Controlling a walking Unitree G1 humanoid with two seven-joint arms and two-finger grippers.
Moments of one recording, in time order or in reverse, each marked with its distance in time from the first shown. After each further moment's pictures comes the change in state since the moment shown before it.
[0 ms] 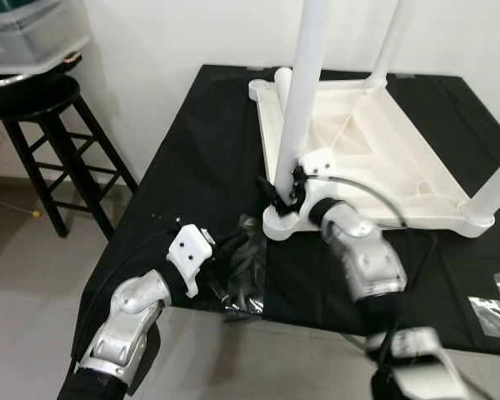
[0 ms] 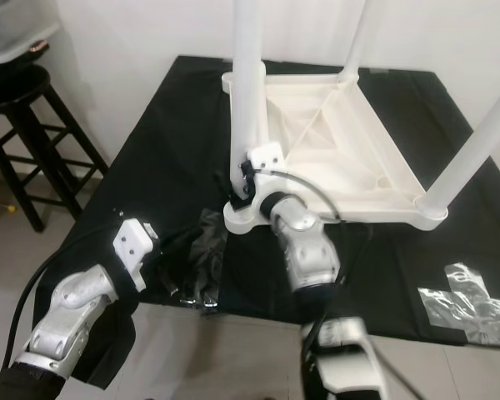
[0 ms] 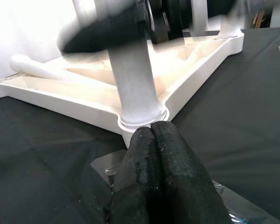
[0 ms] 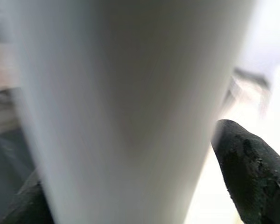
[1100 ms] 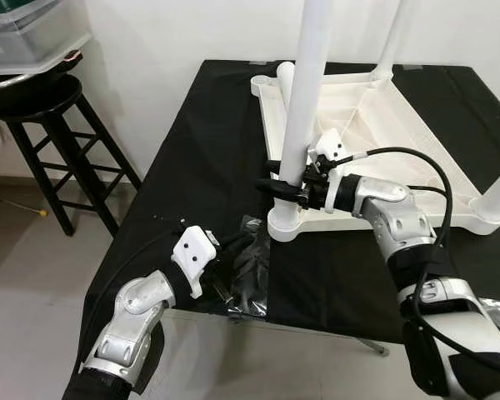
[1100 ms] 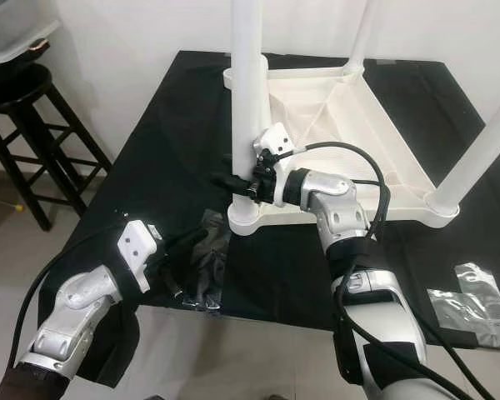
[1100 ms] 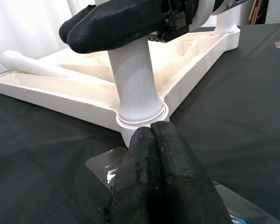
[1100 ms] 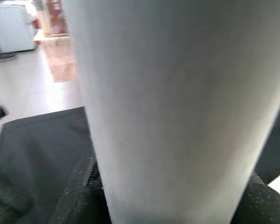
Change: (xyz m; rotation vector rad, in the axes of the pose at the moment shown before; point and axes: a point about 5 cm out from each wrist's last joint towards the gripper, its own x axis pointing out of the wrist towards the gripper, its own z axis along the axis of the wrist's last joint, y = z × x) left arm 0.002 -0.003 0.001 -0.005 -0.004 -0.025; right arm -0.002 -0.014 -0.009 0.037 0.036 0.409
